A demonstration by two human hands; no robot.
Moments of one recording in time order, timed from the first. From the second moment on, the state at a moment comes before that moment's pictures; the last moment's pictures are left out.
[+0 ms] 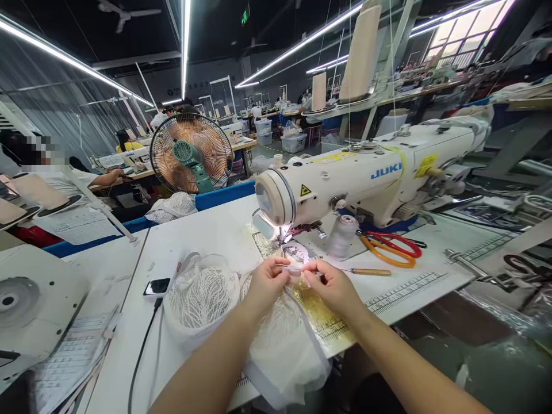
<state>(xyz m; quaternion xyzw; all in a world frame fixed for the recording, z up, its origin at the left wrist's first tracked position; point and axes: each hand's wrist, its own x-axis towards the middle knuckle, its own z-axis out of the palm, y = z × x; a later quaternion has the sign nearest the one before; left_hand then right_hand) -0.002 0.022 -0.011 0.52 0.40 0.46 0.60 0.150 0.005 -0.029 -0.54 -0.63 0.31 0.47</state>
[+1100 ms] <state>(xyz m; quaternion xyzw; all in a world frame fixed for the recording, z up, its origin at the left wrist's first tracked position) 0.003 0.019 -0.005 0.55 0.41 0.43 0.59 0.146 0.006 -0.036 -0.55 -0.70 0.19 0.42</state>
